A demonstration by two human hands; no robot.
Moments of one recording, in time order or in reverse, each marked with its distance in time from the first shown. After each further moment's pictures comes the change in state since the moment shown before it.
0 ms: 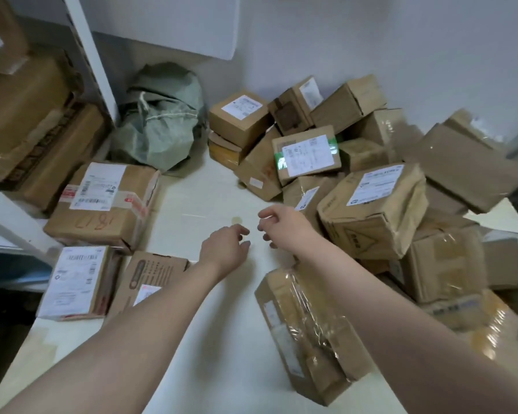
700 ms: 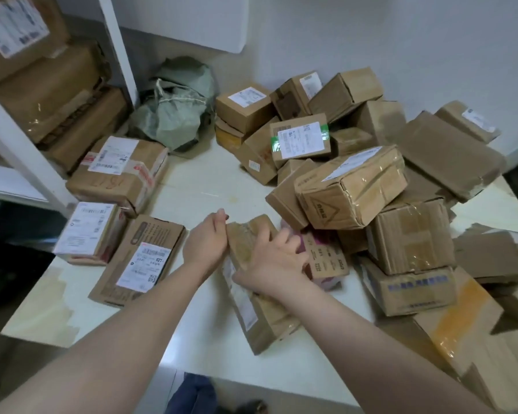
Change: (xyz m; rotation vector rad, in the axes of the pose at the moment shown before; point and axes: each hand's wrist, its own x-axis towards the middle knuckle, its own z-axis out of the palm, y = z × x) left_hand -0.077 0.015 0.034 -0.312 0.348 -0.188; right_hand -0.103 0.053 0.036 -0.743 -0.023 0.106
